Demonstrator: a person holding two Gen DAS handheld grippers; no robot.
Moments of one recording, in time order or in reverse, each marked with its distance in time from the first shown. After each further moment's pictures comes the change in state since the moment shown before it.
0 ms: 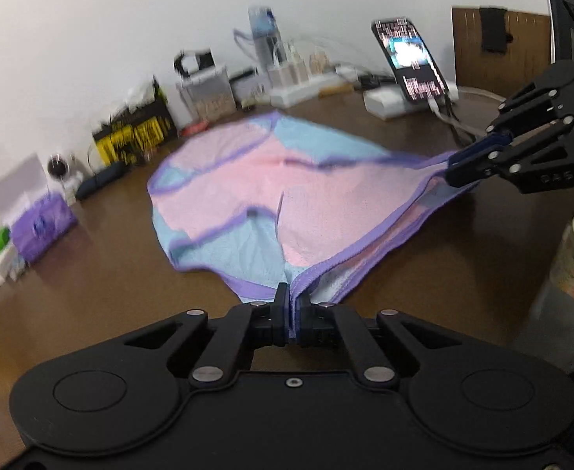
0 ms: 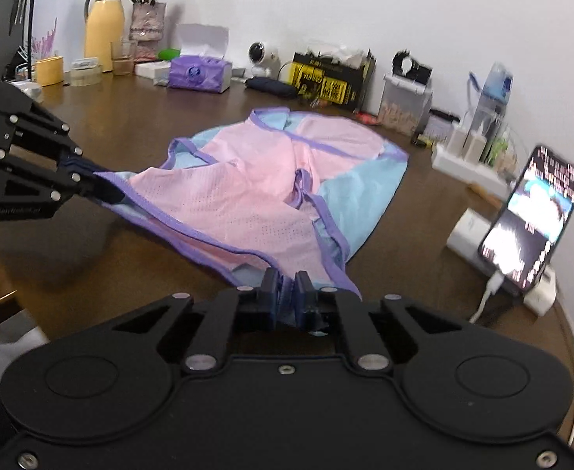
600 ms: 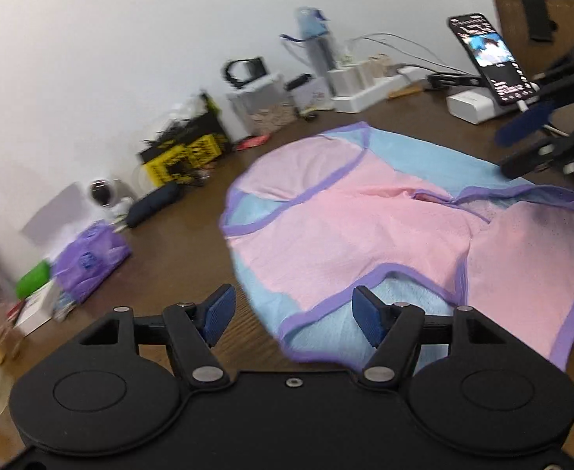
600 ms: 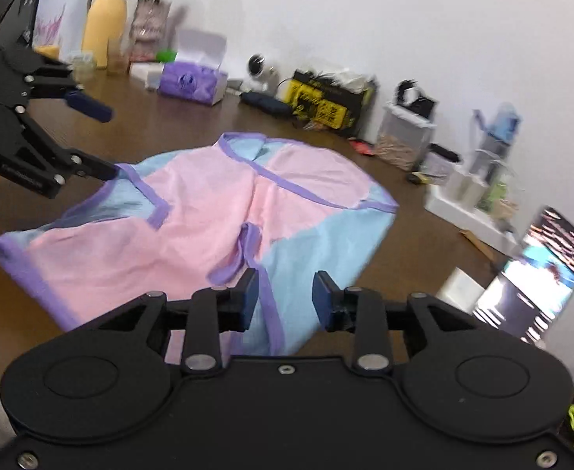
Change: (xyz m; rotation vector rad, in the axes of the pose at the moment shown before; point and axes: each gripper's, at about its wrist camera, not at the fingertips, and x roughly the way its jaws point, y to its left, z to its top) left arm 0.061 0.077 0.043 0.062 -0.028 0.122; right arm 0.056 -0.015 0.059 -0.108 -0.066 -0.041
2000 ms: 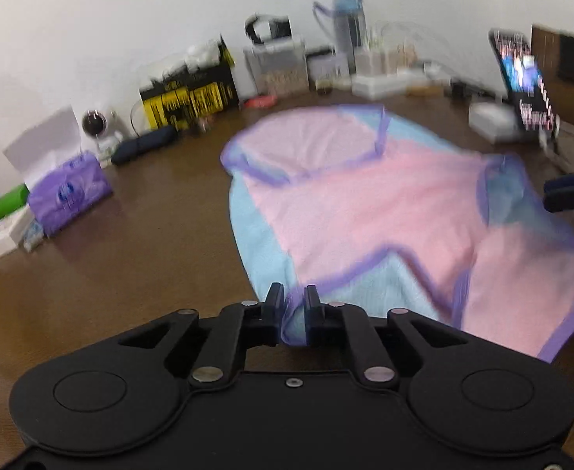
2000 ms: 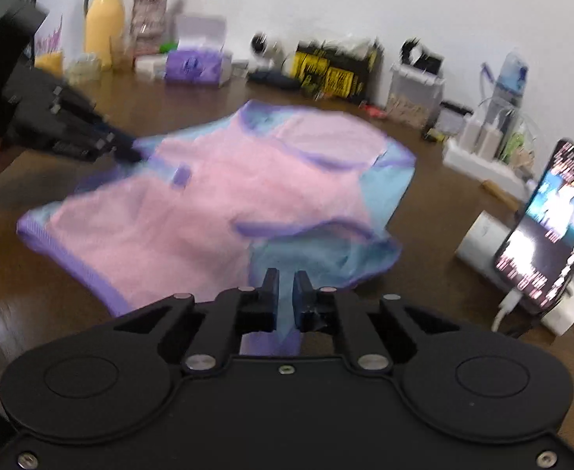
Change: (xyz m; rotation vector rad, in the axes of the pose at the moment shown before) left arm 0.001 0.037 -0.003 -0.249 0.053 -0.052; right arm -0.026 -0.026 -0.026 0.139 -0.016 0.012
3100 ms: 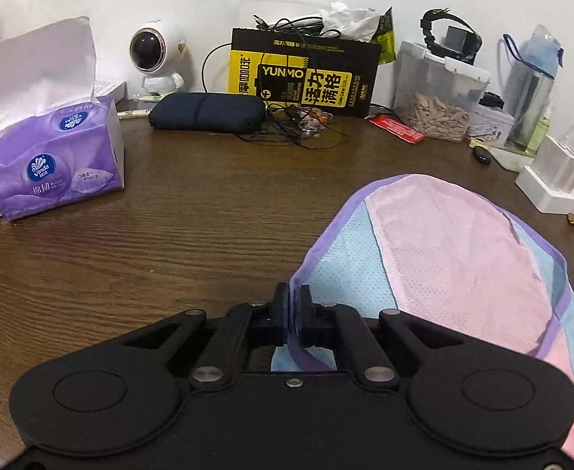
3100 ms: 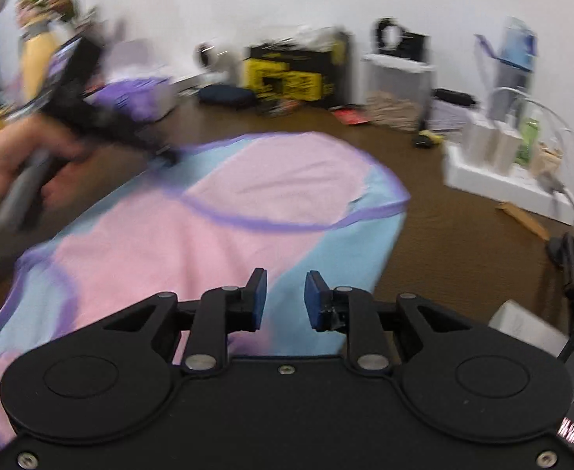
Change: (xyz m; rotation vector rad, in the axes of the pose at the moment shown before) left arm 0.200 0.091 0.085 -0.406 0.127 0.081; right arm 0.108 -0.042 0.060 0.083 0.105 0.053
